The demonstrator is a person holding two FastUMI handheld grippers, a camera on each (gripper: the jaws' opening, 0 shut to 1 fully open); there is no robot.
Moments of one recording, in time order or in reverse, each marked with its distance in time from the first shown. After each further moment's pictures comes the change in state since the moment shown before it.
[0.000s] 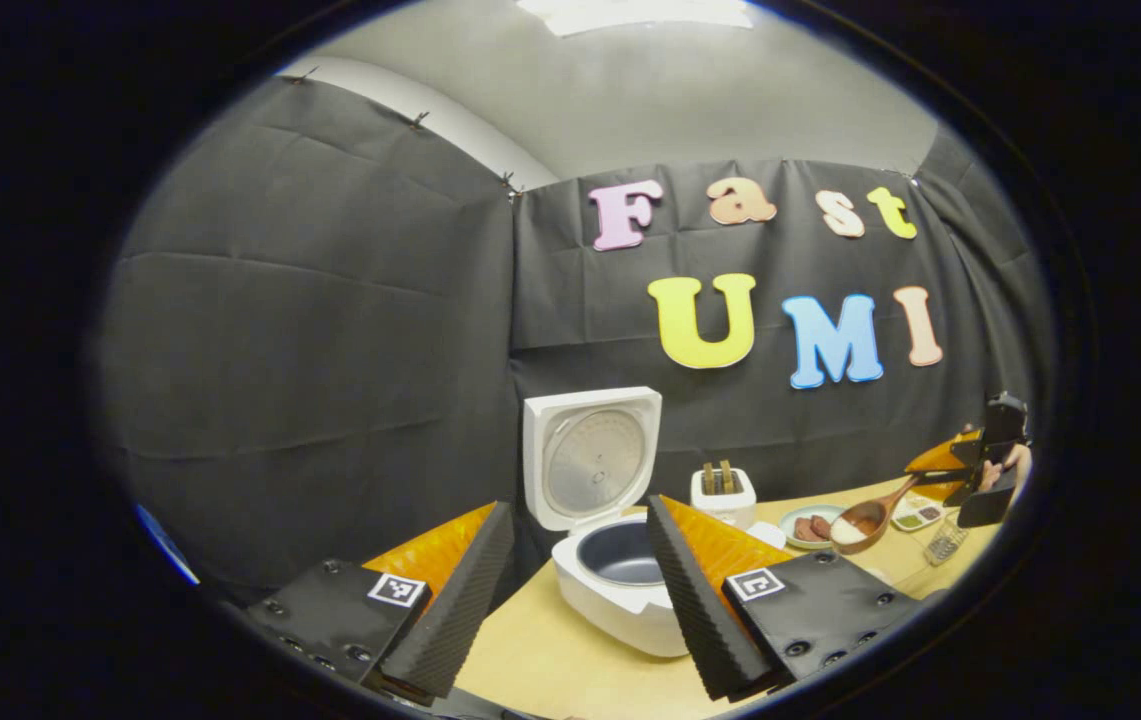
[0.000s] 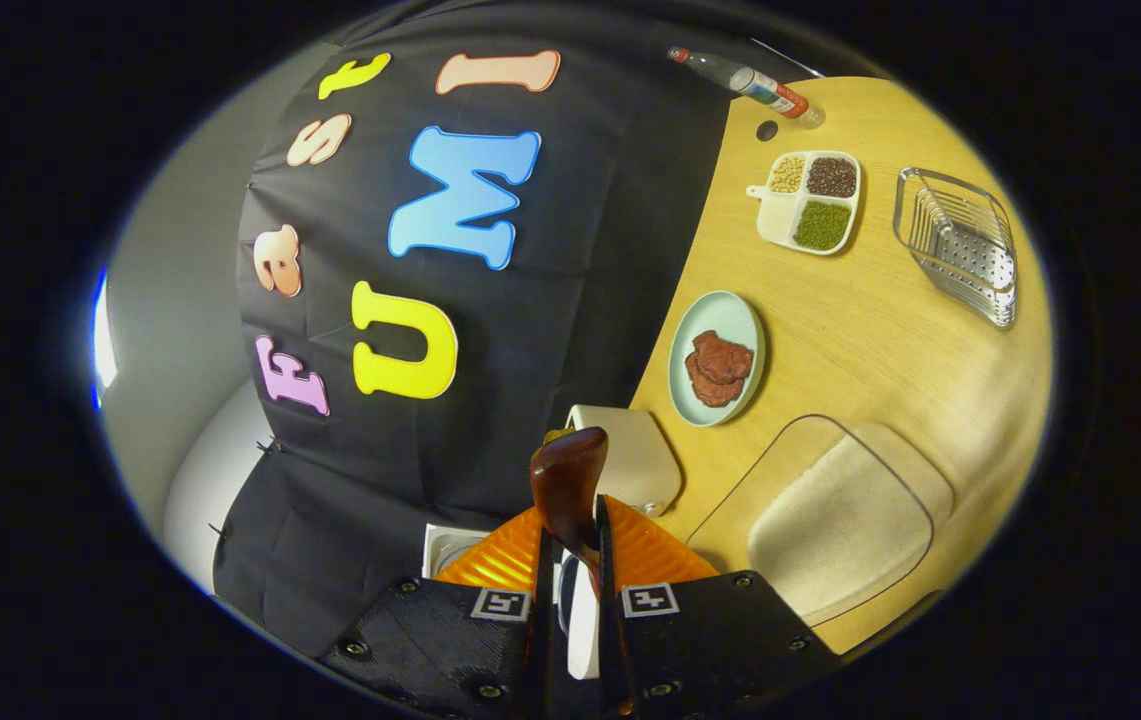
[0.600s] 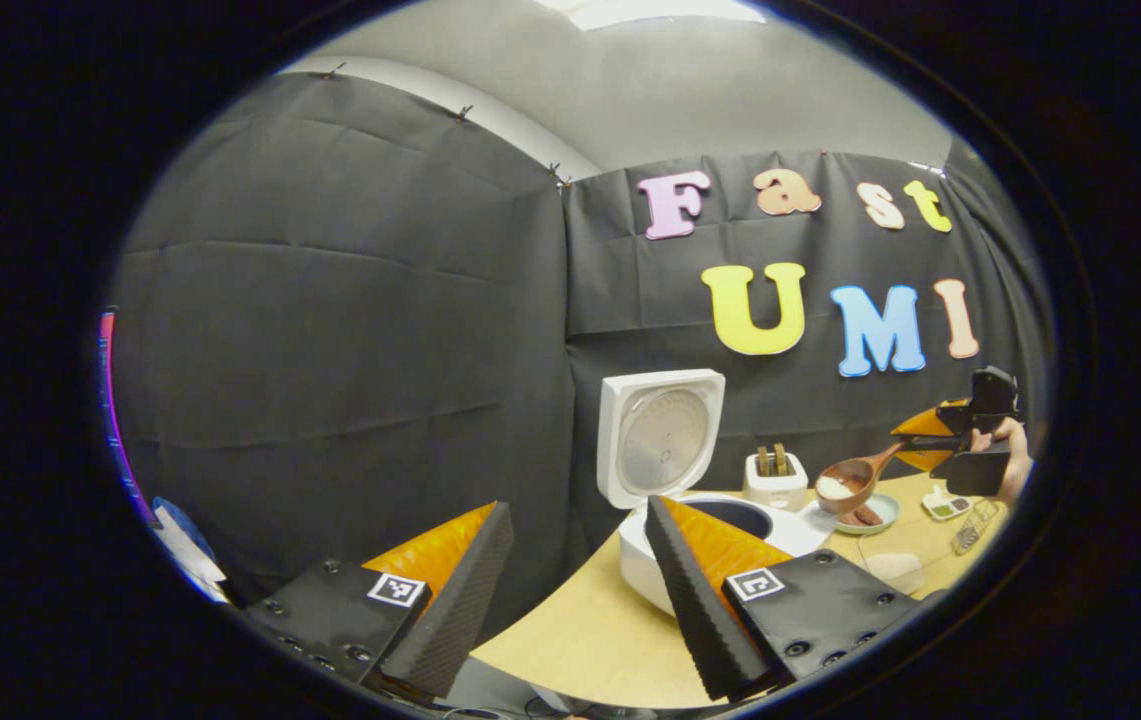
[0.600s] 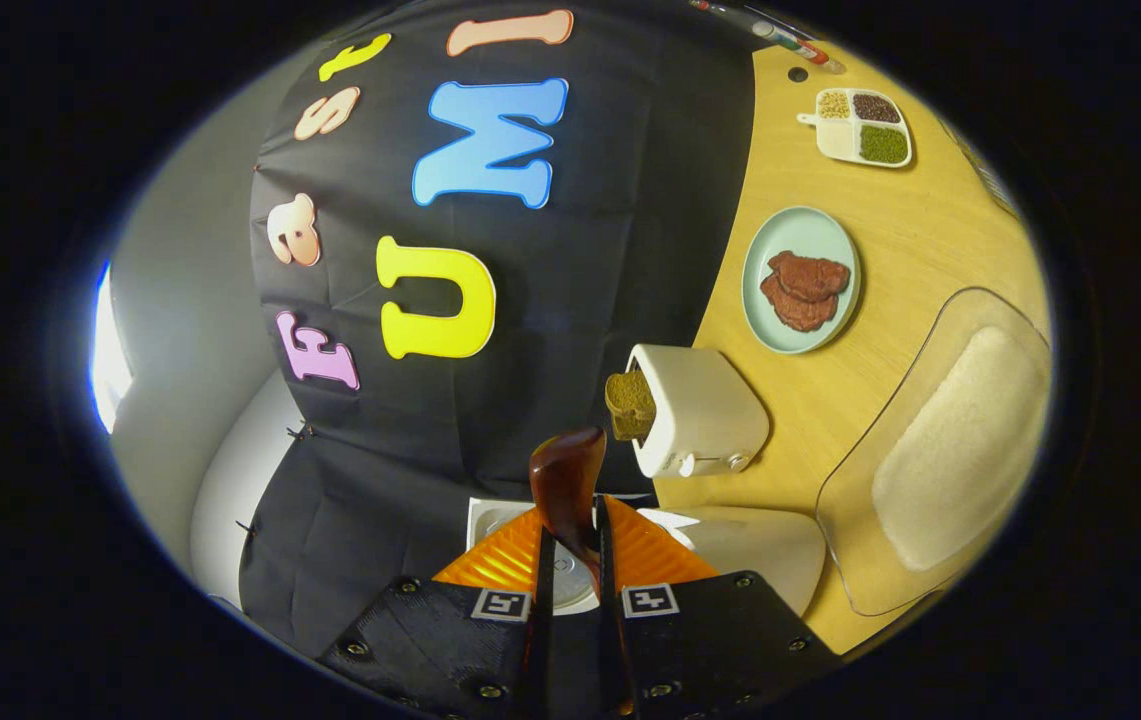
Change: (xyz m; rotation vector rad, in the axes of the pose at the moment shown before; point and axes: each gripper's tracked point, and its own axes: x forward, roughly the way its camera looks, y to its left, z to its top) left arm -0.030 0.071 -0.016 0.008 0.038 0.132; right arm 0.066 0.047 -0.070 0.046 0.109 0.083
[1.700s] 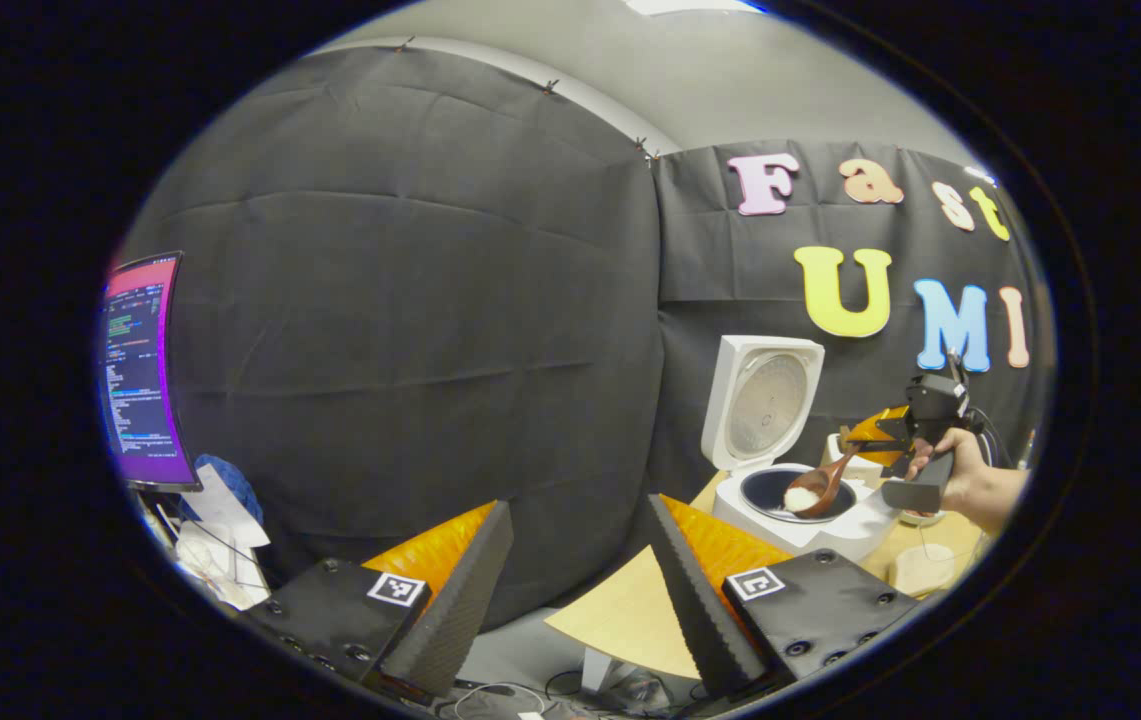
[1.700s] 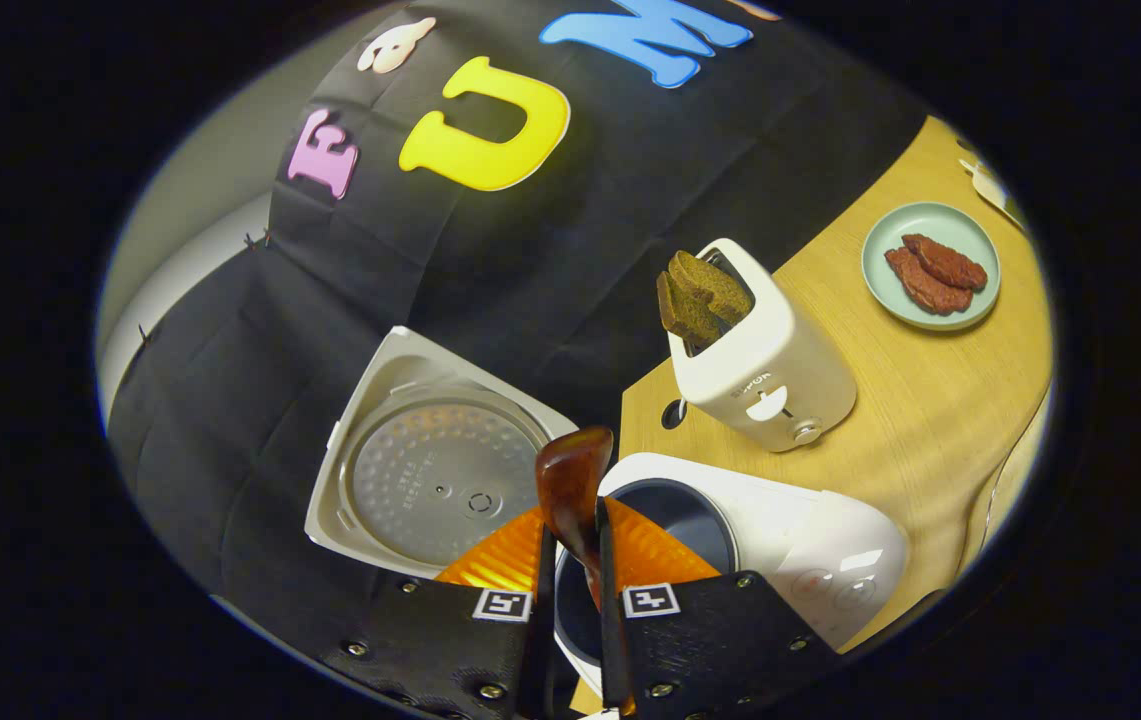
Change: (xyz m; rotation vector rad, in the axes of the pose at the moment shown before) left arm -0.025 0.101 -0.051 -0.084 0.094 0.208; right arm 0.140 -0.023 -0.136 -0.541 0.175 -0.162
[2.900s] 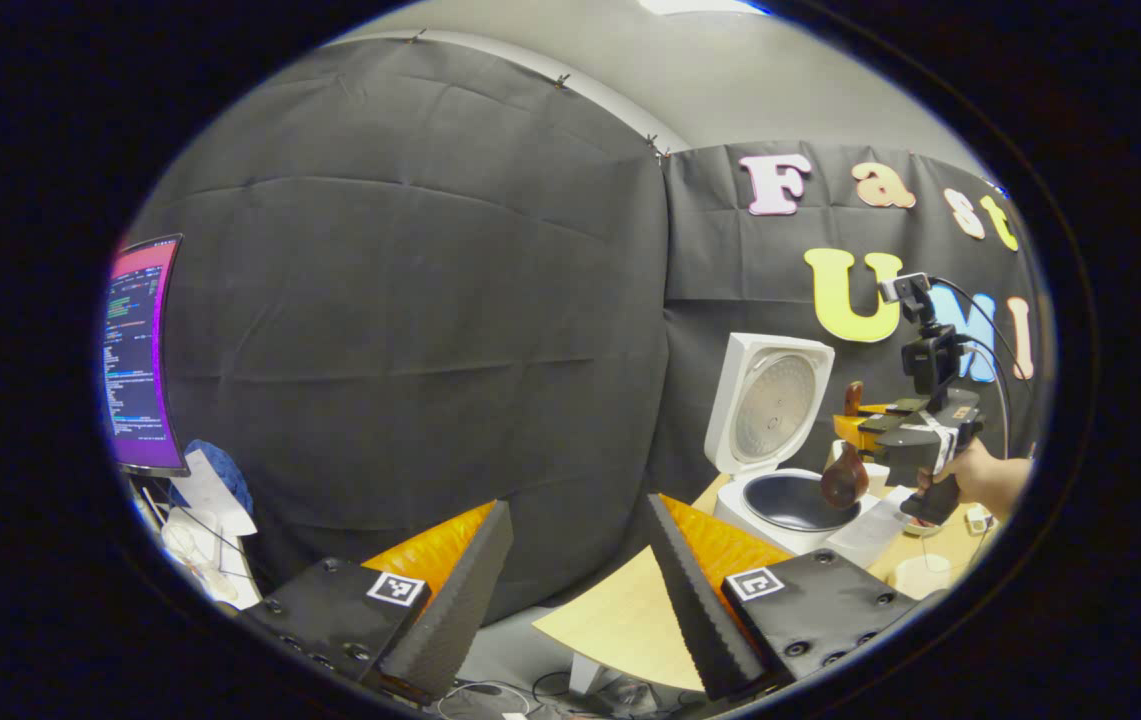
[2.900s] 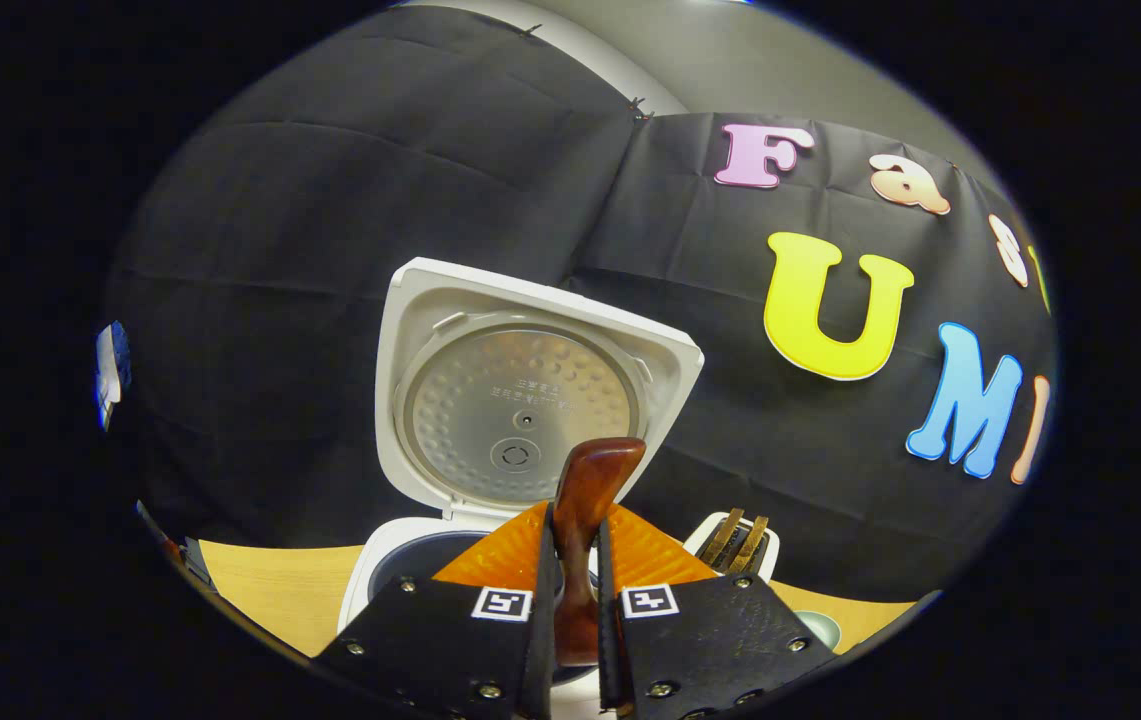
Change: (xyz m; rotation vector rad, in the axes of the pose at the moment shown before) left arm 0.016 -0.008 -0.005 -0.020 0.005 0.006; right arm -0.011 0.066 -0.003 -1.231 -0.158 0.010
